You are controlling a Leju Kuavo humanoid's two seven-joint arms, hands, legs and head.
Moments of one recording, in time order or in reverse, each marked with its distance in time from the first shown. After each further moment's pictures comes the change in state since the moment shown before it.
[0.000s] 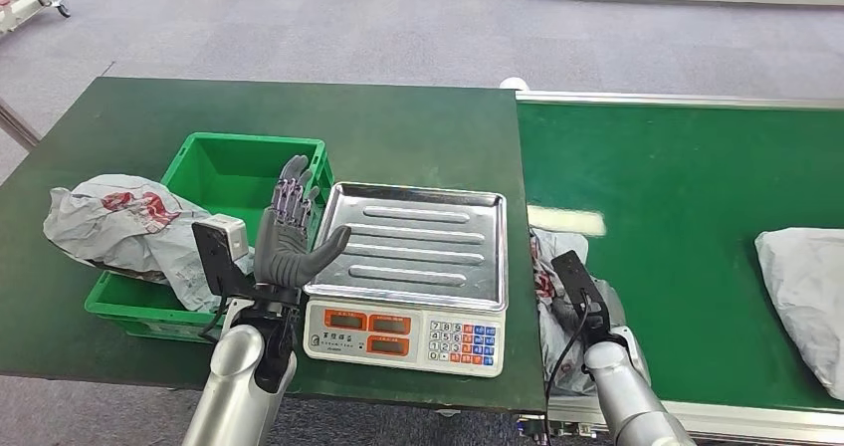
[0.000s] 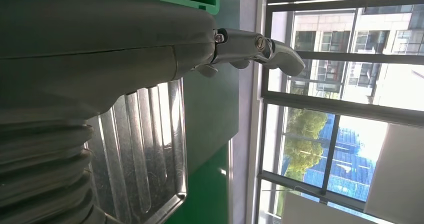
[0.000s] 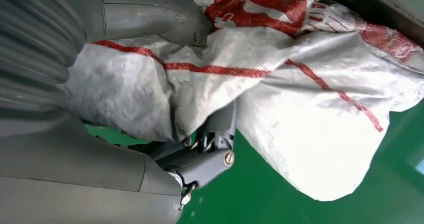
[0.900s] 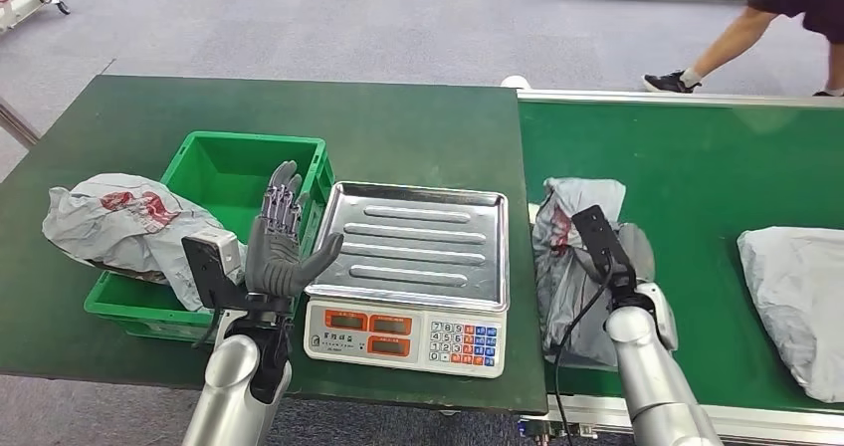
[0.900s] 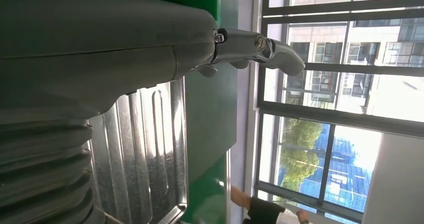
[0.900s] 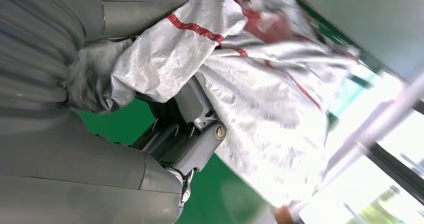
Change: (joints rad) left arm 0.048 0.003 0.003 -0.042 -0.026 0.021 -0.033; right arm 0.025 -0.040 0.028 -0.427 0.049 0.008 0.003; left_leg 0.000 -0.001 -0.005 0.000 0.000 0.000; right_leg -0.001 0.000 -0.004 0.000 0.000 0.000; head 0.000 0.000
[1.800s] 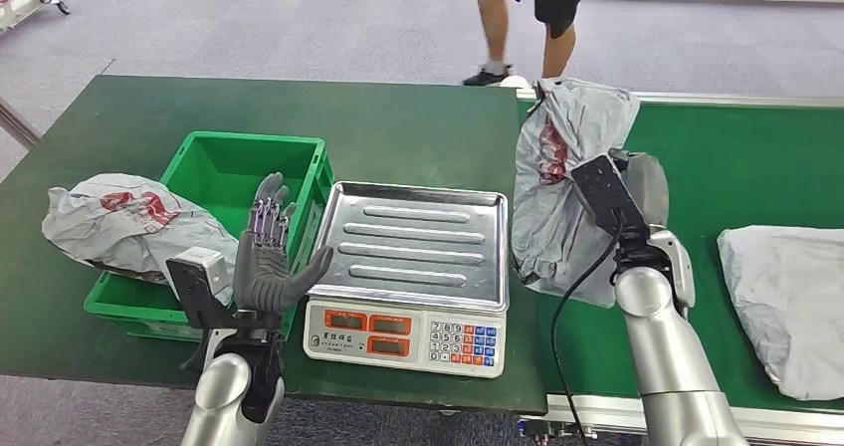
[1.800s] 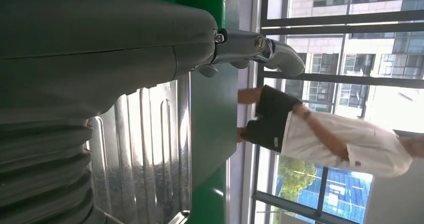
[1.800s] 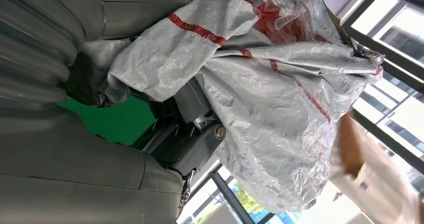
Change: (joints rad) left arm 0.072 0.000 0.005 -0.075 -0.015 0.020 -0.010; right arm -0.034 -0.020 0.130 -0.301 -0.029 0.036 -0.004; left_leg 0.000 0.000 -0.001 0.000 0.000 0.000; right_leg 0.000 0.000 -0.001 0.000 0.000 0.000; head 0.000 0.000
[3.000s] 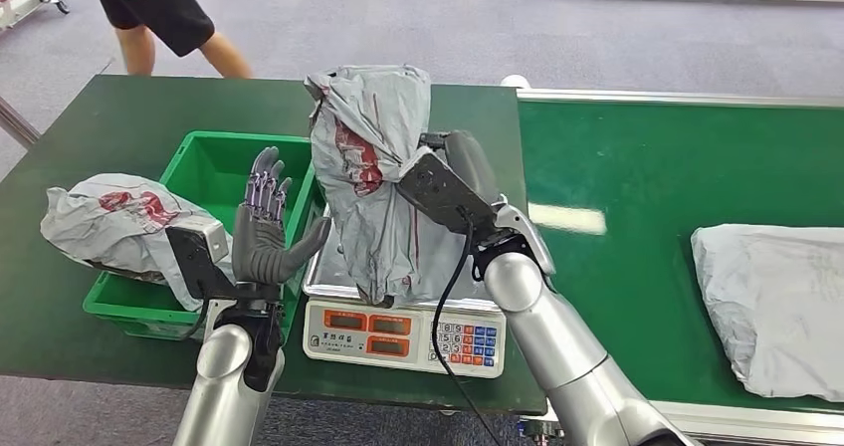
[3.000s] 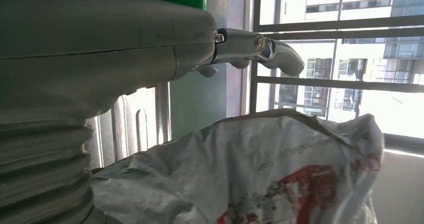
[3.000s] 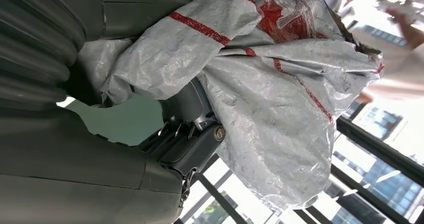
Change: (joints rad) left arm -0.108 -0.001 0.028 0.060 -0.013 0.005 0.020; right arm -0.118 0.216 0.418 0.049 -0.226 0.065 -0.011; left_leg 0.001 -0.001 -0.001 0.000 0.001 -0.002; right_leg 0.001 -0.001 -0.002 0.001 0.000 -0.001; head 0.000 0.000
